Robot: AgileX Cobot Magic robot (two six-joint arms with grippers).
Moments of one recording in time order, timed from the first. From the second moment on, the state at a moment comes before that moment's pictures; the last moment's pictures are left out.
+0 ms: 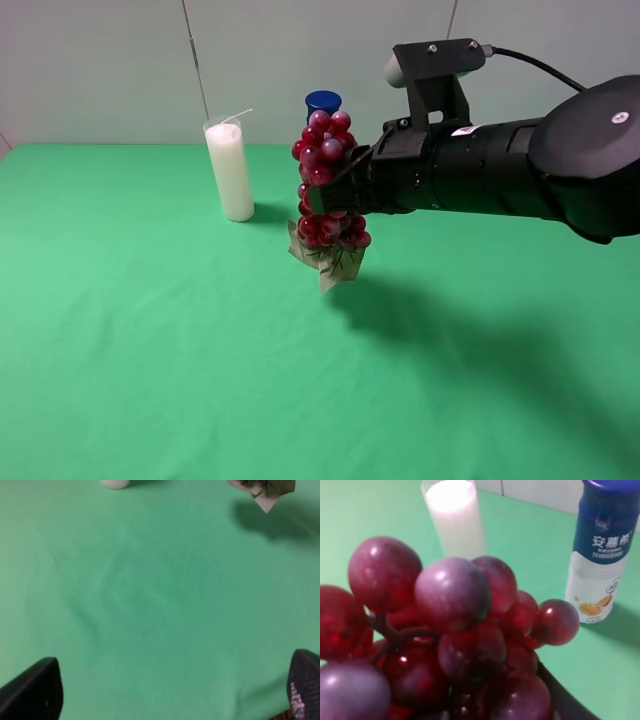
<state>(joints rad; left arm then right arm) -0.48 0.00 -0.48 -0.04 1.05 -0.06 0.79 1.42 -0.73 1.04 -0.12 -0.82</state>
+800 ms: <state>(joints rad) -0.04 0.00 -0.48 -0.04 1.05 -0.06 0.40 1.27 -0.73 0.83 0.19 -0.82</state>
